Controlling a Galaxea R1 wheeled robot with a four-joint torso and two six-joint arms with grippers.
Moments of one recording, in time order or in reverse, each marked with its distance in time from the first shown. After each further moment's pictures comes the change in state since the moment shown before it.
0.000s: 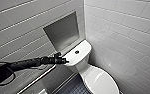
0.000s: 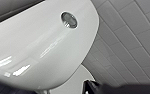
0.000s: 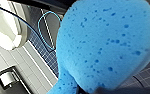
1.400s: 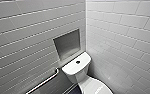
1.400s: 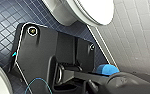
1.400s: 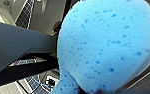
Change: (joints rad) left arm 0.897 -0.109 0.067 0.343 -0.109 0.016; right arm 0.000 0.005 -0.056 0.010 0.014 0.033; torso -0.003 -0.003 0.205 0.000
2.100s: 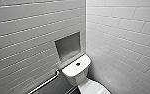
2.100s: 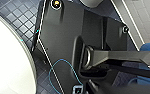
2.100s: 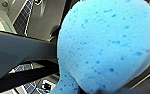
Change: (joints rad) left arm 0.196 0.320 -0.555 0.124 -0.076 0.003; right arm -0.005 0.021 -0.040 0.000 -0.003 -0.002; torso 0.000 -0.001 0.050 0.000
